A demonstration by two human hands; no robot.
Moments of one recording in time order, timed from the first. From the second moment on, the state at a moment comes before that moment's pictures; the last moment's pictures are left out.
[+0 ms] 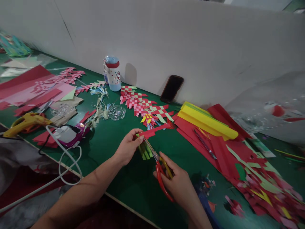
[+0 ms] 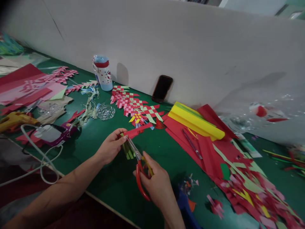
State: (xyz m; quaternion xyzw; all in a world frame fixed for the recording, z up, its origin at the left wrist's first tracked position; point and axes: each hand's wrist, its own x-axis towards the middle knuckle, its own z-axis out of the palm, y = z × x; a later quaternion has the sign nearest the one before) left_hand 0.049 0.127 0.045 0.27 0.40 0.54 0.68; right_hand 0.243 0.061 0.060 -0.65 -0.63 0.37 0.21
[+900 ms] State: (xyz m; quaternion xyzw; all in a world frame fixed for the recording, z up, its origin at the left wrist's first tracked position) left_hand 0.052 0.127 0.044 0.18 0.36 0.59 0.70; right_hand 0.231 0.061 0.053 -0.65 -0.63 0.37 0.22
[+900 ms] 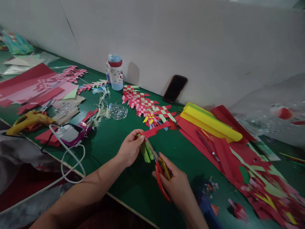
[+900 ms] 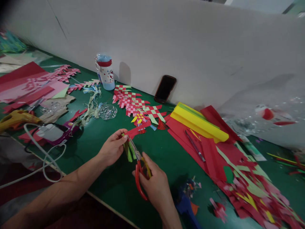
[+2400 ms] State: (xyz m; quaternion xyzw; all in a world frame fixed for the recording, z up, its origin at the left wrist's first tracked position) left_hand 0.056 0.118 0.046 0.18 0.35 0.57 0.72; right_hand 0.237 0.038 0.042 -0.67 -0.63 0.31 0.24
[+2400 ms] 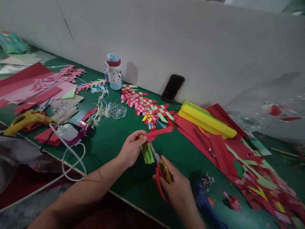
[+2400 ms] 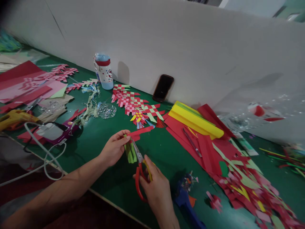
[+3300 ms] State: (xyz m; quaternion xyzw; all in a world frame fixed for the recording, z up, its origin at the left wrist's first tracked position) left_hand 0.045 0.128 0.046 0.17 0.38 0.58 0.70; right_hand 0.256 0.013 0.047 -0.68 -0.48 0.41 0.37
